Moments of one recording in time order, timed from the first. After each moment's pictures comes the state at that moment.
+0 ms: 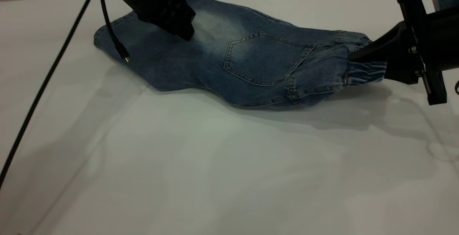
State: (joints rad) left arm -0.29 2.32 -1.52 -0.59 0.43 0.82; right arm -0.18 2.08 -0.67 1.74 0.98 -1.17
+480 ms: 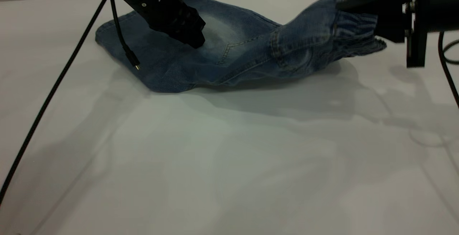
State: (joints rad) left arm -0.32 2.33 -1.52 -0.63 0.44 0.89; right arm -0.18 2.07 -0.76 1.74 1.22 -1.16
